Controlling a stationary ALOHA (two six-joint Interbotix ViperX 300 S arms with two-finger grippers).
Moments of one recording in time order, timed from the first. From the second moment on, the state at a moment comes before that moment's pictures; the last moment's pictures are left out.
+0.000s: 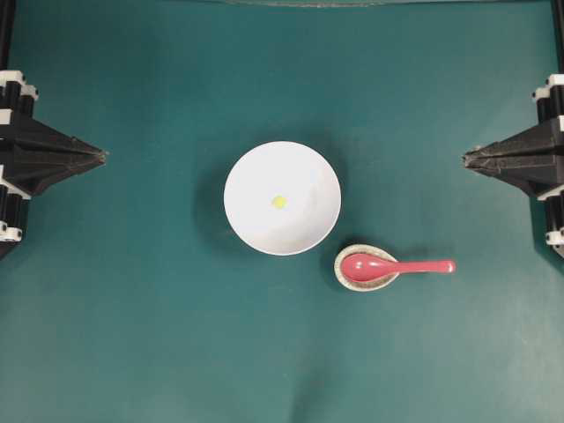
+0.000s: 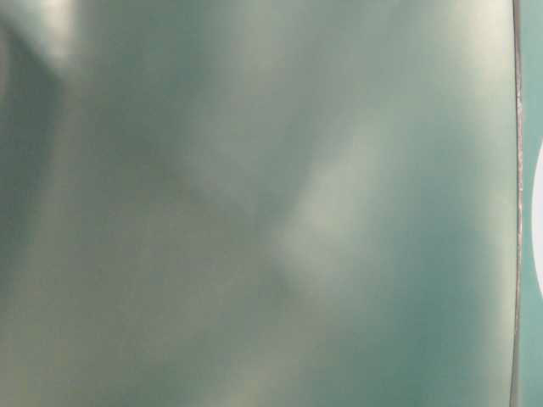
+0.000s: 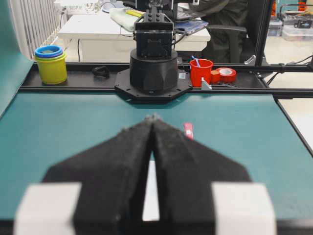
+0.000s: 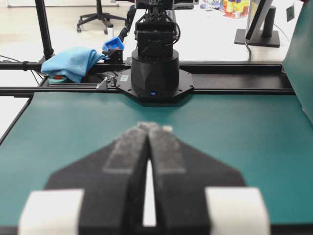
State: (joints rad) left arm 0.00 -0.97 1.18 0.00 -0.29 0.00; right arm 0.00 -0.96 1.17 0.00 -0.29 0.00
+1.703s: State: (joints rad) left arm 0.00 -1.02 1.17 0.01 -0.16 0.01; right arm 0.06 -0.42 1.37 0.13 -0.85 0.06
